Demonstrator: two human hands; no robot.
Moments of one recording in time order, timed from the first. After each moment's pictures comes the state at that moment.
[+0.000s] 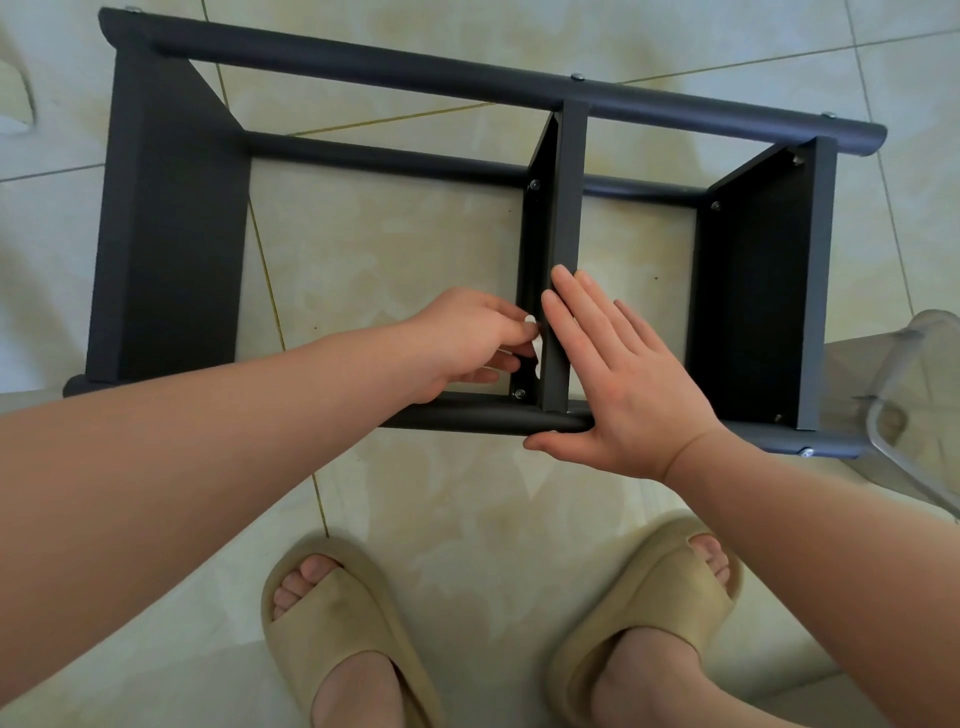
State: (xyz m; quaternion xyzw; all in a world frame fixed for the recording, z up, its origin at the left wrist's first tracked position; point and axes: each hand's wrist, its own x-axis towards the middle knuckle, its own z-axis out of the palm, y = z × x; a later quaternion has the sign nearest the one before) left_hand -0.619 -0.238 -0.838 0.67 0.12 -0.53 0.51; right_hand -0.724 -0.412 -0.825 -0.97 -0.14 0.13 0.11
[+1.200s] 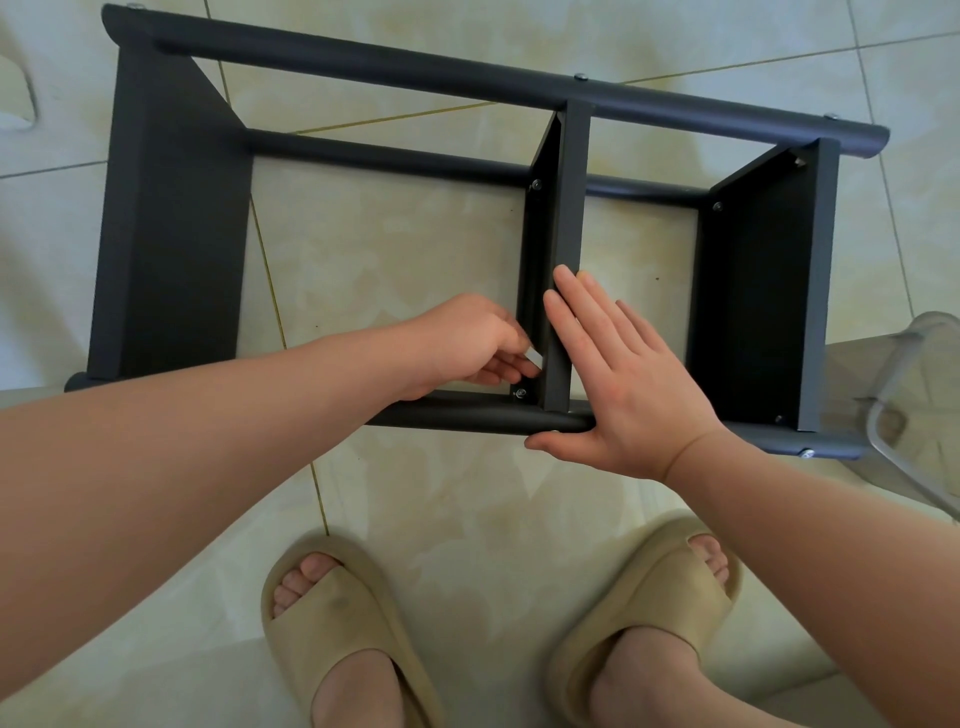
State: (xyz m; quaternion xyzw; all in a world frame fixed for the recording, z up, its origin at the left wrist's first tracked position) left_hand -0.617 -0.234 -0.836 0.66 0.03 -0.58 0.48; right_hand -0.725 -0.412 -0.825 -0.97 -0.14 0.14 0.10
